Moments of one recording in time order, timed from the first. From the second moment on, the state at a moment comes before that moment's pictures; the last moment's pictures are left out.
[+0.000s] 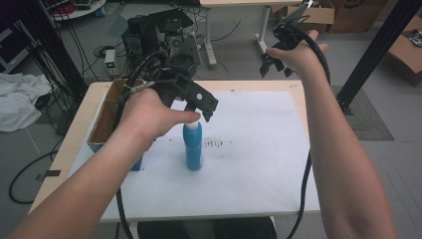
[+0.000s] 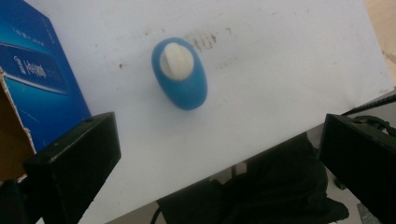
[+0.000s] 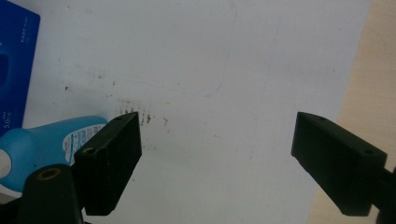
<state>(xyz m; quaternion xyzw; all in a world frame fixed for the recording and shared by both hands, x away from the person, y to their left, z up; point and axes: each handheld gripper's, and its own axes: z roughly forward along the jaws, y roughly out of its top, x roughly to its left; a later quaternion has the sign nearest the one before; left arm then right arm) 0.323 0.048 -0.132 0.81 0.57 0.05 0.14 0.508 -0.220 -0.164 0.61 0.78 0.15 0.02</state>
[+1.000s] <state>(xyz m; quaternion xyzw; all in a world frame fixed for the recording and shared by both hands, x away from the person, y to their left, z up) 0.326 0.048 -0.130 0.81 0.57 0.06 0.15 0.506 -0.230 -0.171 0.61 0.78 0.16 0.02</state>
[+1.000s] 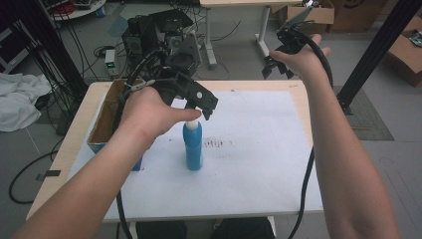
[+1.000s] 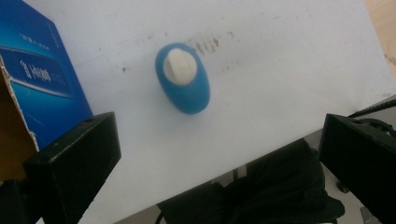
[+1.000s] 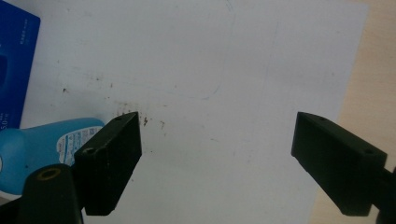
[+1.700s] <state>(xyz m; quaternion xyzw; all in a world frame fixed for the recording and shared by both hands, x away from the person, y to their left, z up) 0.339 0.044 -0.141 0.79 0.59 0.08 0.14 0.505 -0.230 -0.176 0.60 0.78 0.17 0.02</state>
